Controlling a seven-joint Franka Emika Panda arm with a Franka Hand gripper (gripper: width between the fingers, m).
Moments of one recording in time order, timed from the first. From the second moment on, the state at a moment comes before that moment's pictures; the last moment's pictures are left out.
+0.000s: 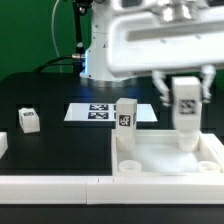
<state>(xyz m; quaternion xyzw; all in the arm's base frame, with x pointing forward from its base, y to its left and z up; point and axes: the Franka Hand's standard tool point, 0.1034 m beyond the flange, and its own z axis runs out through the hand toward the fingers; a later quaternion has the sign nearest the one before) 0.630 0.089 0.113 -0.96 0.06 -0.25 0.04</state>
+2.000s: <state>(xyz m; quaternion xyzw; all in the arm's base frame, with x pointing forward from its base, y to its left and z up) 0.631 0.108 0.083 -0.96 0.00 -0.30 0.01</state>
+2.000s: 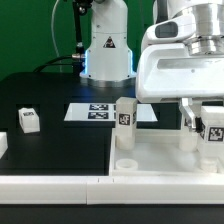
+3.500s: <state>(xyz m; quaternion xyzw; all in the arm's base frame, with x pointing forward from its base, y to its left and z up) 0.624 0.109 0.068 -0.96 0.00 -0.28 0.01</state>
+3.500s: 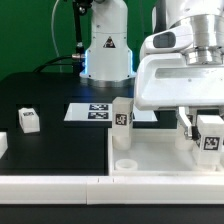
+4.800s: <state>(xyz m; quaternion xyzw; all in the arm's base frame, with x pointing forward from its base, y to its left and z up) 0.632 0.106 0.082 -1.00 0.03 -0.05 0.04</state>
